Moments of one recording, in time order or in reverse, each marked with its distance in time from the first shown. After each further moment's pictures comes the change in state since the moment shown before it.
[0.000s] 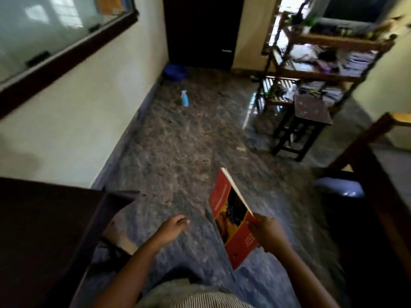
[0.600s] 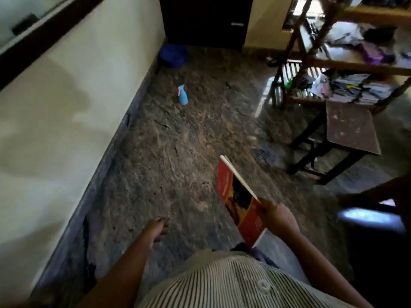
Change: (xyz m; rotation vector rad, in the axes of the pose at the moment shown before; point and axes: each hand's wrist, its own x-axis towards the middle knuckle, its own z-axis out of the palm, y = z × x) left_hand 0.339 0.147 -0.123 -0.402 0.238 -0.550; right_hand 0.402 -0.040 -0.176 -0.127 -0.026 -0.030
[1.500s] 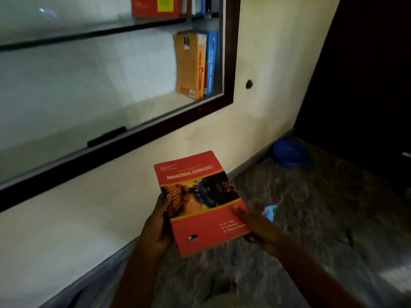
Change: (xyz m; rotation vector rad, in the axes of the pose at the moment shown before) left_hand 0.135 0.610 -0.151 -1.369 0.141 0.696; right_hand 0.622 -0.430 -0.247 0.608 -0.778 -0.499
